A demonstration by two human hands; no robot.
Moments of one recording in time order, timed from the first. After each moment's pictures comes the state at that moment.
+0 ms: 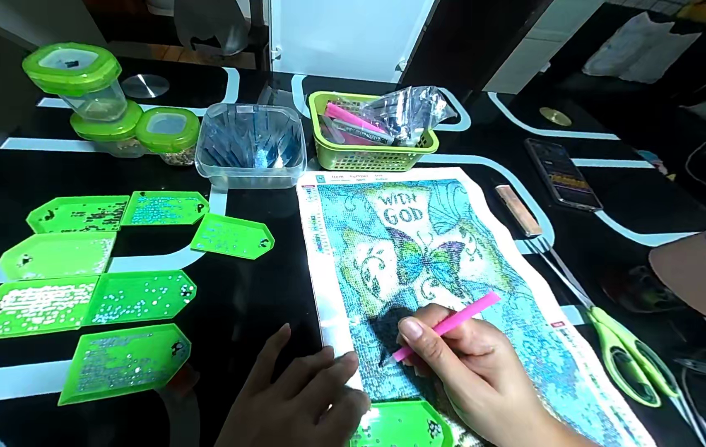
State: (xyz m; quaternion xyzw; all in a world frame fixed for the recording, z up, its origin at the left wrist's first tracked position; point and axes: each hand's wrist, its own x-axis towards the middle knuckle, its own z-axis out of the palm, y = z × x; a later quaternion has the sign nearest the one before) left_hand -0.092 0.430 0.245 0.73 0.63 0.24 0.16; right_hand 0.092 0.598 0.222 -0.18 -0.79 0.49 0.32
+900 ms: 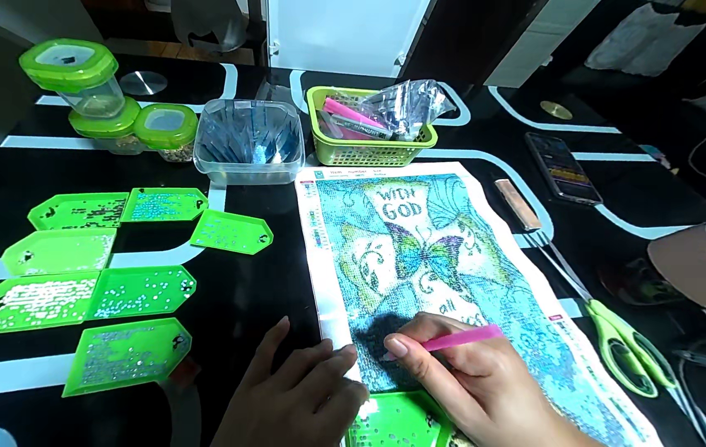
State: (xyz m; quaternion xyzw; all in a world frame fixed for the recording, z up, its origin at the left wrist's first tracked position) left_hand -0.091 0.429 0.242 0.73 0.63 0.23 0.14; right_hand 0.096 0.591 0.235 -0.15 -0.87 0.36 0.29
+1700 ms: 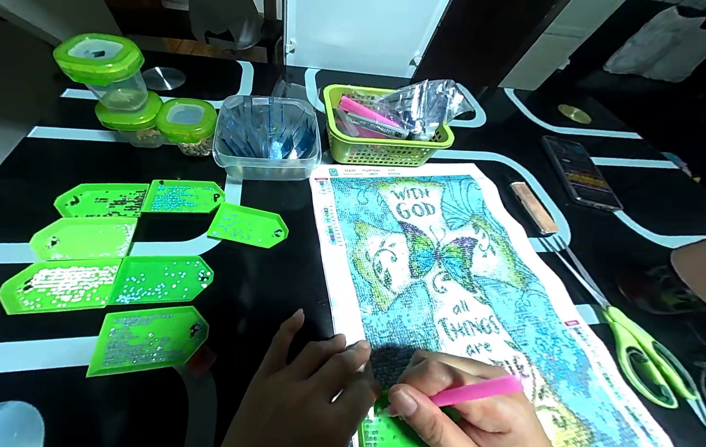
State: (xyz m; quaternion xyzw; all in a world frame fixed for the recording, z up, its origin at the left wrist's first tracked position) left_hand -0.090 0.430 0.238 0.73 0.63 0.25 0.10; right_hand 0.095 0.564 0.237 -0.09 -0.85 0.45 0.27
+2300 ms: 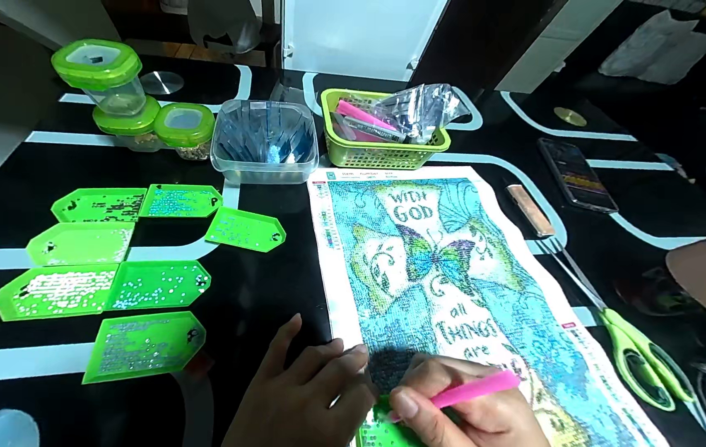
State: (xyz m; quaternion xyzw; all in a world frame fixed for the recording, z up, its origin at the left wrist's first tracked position) left_hand -0.091 0.431 0.241 0.73 0.62 0.25 0.12; right_hand 0.097 0.567 0.237 -0.10 -0.83 0.48 0.27
